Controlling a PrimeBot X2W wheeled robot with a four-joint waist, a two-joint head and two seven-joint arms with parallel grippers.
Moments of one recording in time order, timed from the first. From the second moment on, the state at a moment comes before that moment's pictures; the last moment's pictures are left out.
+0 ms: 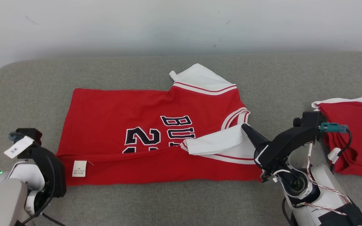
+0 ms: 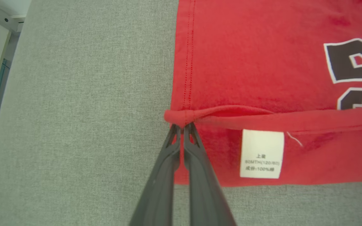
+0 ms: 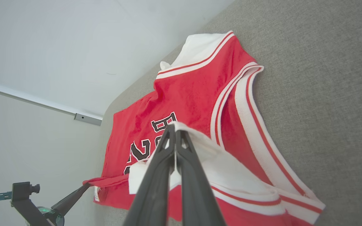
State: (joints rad) left arm -0.51 0.37 -0.37 0.60 -0.38 0.02 0.50; right arm -0.35 -0.05 0.15 0.23 0.97 -0.12 0.39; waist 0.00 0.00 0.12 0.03
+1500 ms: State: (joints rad) left arm -0.47 0.31 -0.42 0.71 -0.31 0.04 0.24; right arm -0.14 -0.24 0.28 0.20 0.69 -0.11 0.07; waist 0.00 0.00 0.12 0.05
